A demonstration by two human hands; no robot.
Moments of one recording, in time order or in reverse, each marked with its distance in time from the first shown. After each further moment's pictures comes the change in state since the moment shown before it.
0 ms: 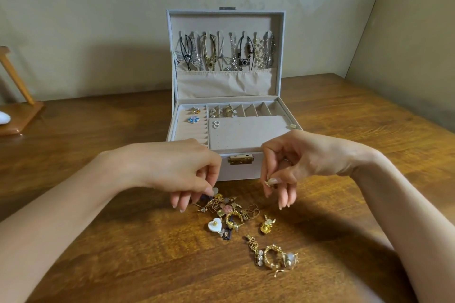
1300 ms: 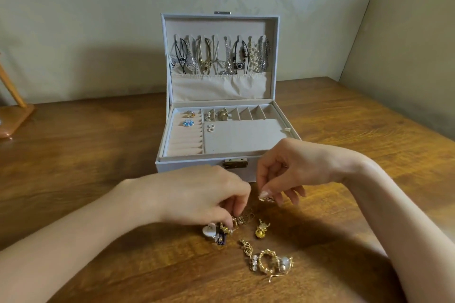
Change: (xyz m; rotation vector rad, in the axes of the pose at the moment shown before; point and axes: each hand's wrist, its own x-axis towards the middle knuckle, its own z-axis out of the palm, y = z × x) left_hand 0.011 0.018 0.027 0.262 0.065 0.335; right_hand 0.001 -0.009 0.010 -0.319 0.117 0.191
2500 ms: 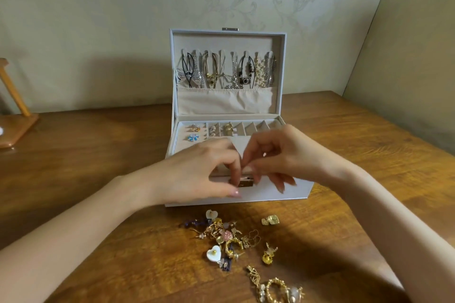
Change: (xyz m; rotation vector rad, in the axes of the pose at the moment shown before) left_hand 0.005 -0.036 -0.021 -0.133 0.384 -0.053; right_hand 0.023 -0.018 -0.010 0.088 0.324 -0.175
